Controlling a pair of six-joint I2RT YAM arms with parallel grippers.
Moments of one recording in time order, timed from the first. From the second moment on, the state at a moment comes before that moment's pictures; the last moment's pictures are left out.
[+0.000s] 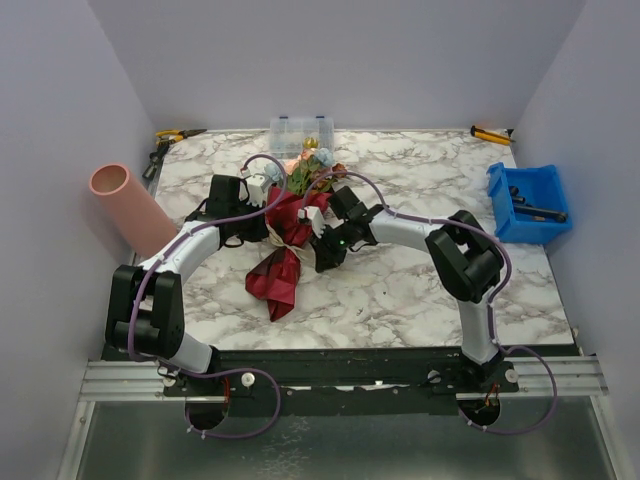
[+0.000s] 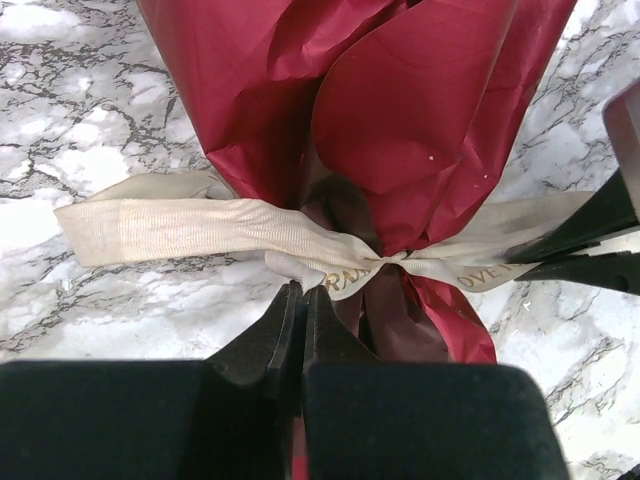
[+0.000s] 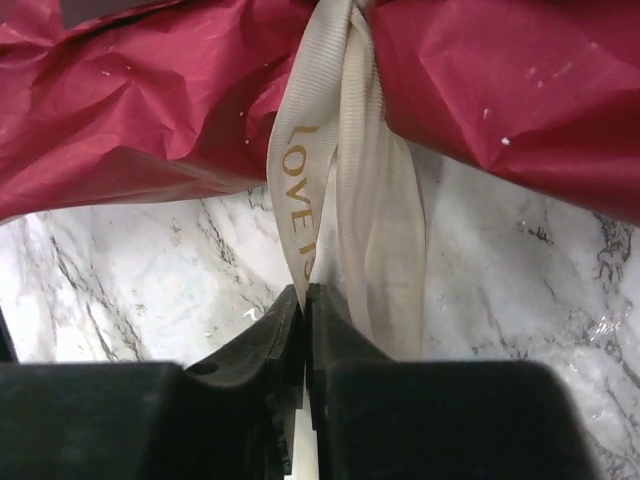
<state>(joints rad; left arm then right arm) -0.18 1.49 0.93 -0.28 0.36 0.03 0.71 2.05 1.35 -0.33 -0.63 -0.30</state>
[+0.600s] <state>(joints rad) -0.18 1.50 0.93 -0.28 0.26 0.01 0.62 1.84 1.16 -0.26 -0.47 -0.28</state>
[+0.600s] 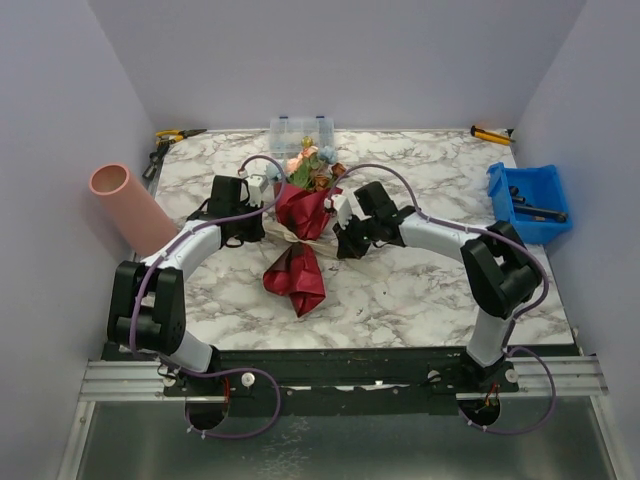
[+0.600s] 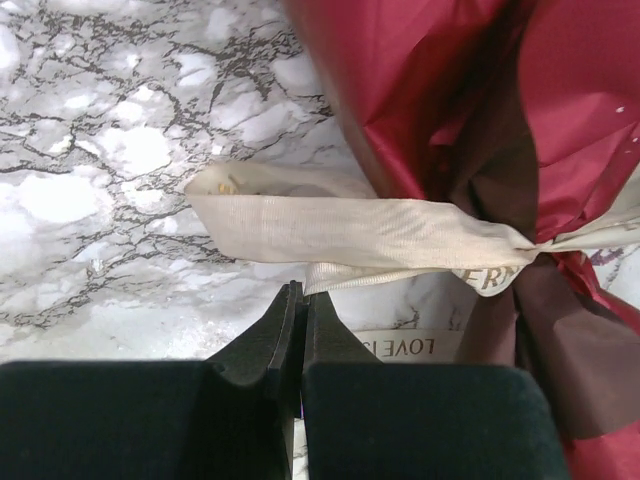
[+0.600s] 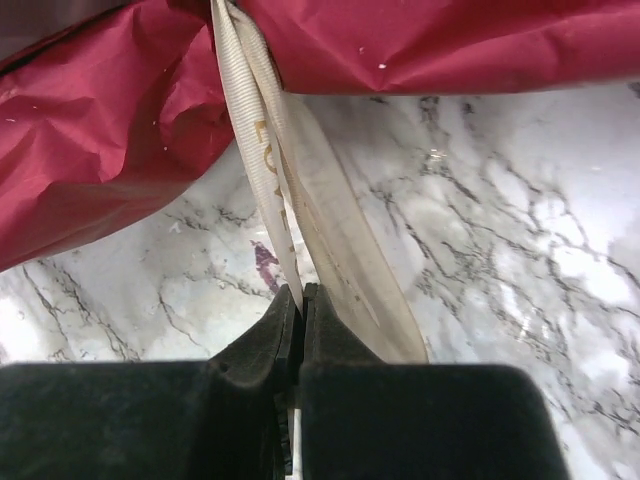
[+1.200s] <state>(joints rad) -0.14 1.53 0.93 -0.28 0.15 0.00 0.47 1.72 1.03 -0.23 -0.43 -0.29</state>
